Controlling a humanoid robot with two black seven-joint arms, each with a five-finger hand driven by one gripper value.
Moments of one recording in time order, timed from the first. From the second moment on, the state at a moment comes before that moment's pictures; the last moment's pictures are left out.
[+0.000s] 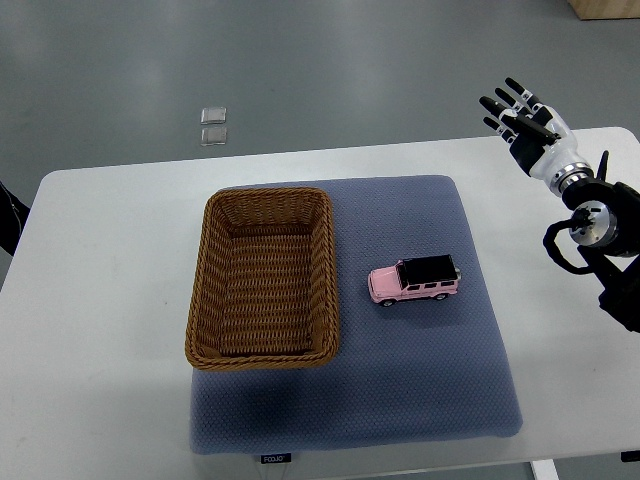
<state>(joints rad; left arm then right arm) -0.01 0.00 -0.08 -0.16 0.12 0.02 -0.07 0.71 -0.27 0.99 0.68 -0.31 0.12 0.19</state>
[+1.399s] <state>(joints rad) -0.01 0.00 -0.08 -0.16 0.12 0.02 -0.07 1.06 -0.66 0.14 1.32 -1.10 0.38 -0.14</state>
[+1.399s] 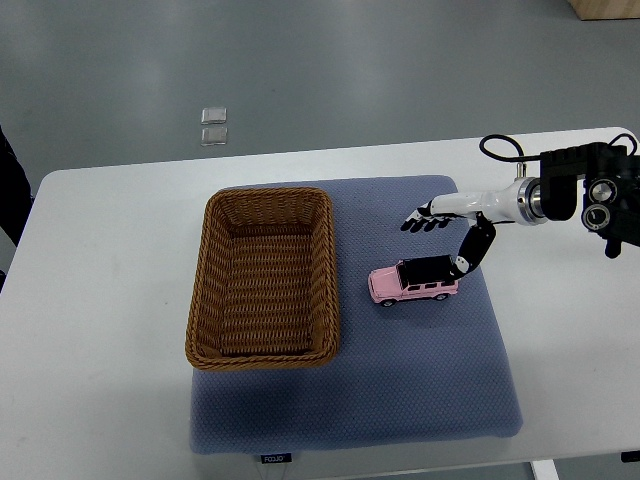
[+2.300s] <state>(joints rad) -0.01 0.00 -0.08 -0.16 0.12 0.02 -0.07 1.02 -0.57 0.07 1.30 -1.26 0.26 -0.15</state>
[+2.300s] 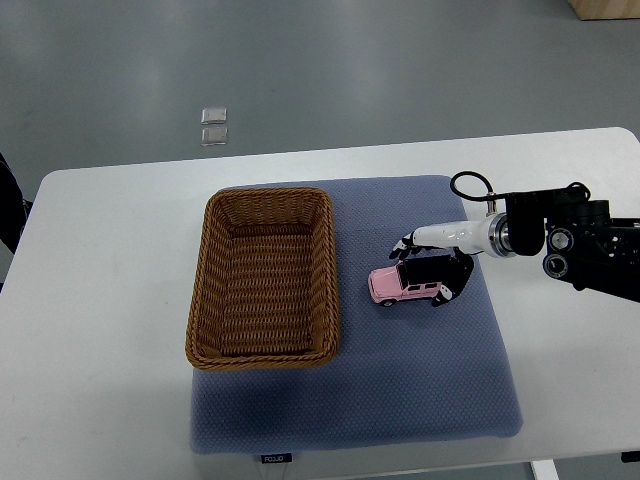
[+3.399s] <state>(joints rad) -0.01 0.00 -0.08 -0.16 0.12 0.02 -0.07 1.07 -0.55 0.05 1.29 -1.35 0.29 -0.14</state>
